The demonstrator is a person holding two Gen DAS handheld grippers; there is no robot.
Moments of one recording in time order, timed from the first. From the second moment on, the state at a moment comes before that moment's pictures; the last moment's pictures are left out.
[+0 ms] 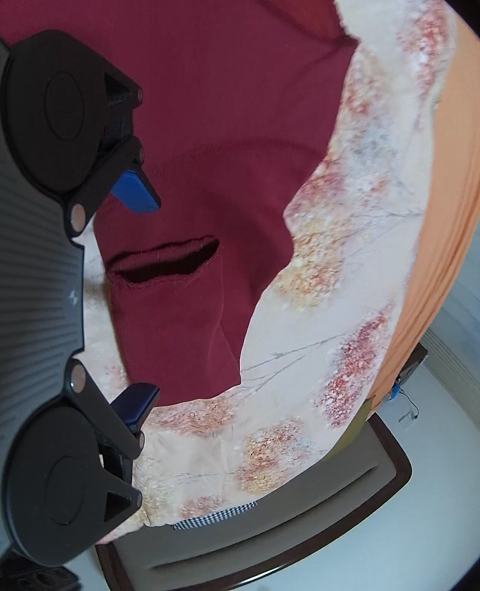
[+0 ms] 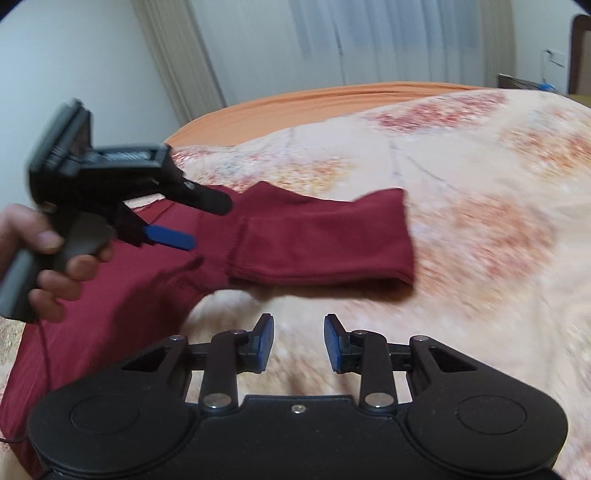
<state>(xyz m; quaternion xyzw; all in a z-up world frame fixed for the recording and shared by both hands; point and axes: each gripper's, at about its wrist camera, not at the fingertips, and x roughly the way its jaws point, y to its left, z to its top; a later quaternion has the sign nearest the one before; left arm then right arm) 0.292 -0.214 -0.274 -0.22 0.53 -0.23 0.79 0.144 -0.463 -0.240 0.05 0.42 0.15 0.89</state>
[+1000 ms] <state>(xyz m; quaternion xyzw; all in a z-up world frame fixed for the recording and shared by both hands) 0.248 0.000 -0.219 -0.29 0.41 -0.04 0.86 0.151 -0.465 -0.216 0.08 0.40 0.15 0.90</state>
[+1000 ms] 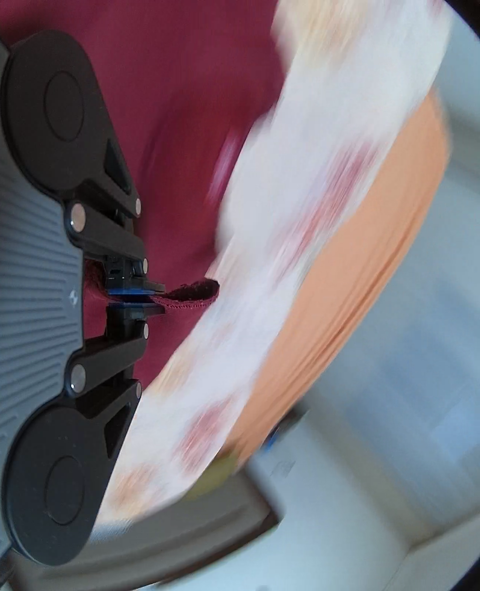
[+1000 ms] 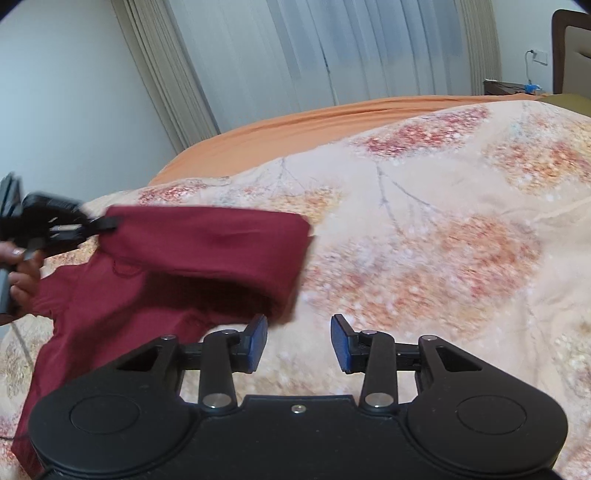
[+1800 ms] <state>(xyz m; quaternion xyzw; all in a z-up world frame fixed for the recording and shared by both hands) 0.207 0.176 -0.271 -0.29 0.46 0.13 0.83 0.366 -0.355 -0.326 0.29 0.47 0.22 0.80</state>
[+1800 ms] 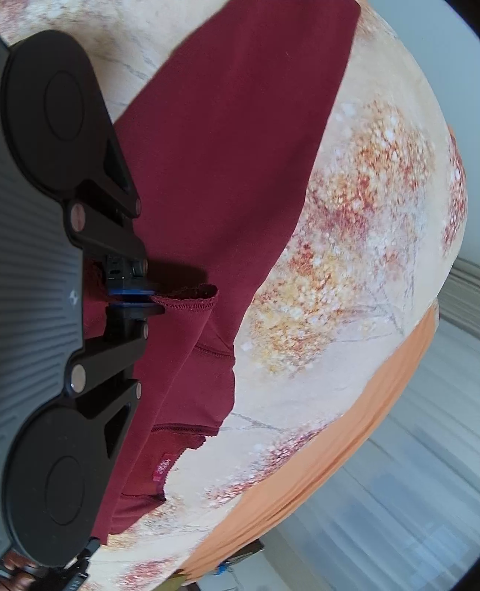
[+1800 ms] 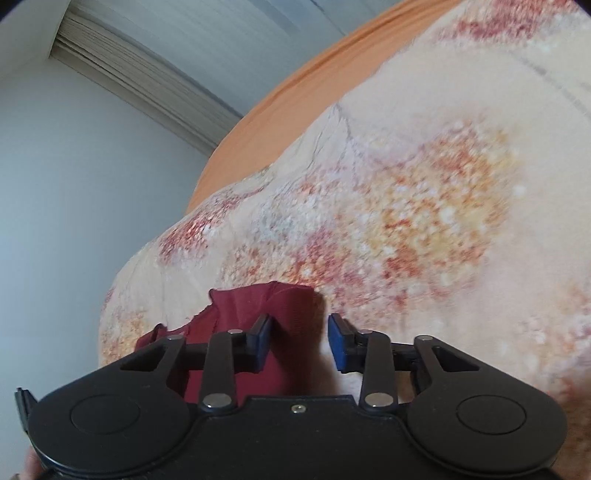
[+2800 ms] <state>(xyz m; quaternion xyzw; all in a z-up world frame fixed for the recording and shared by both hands) 0.239 0.171 -0.291 -0.26 0.49 0.11 0.83 0.277 -0.357 -0.335 0.32 0.55 0.21 0.74</state>
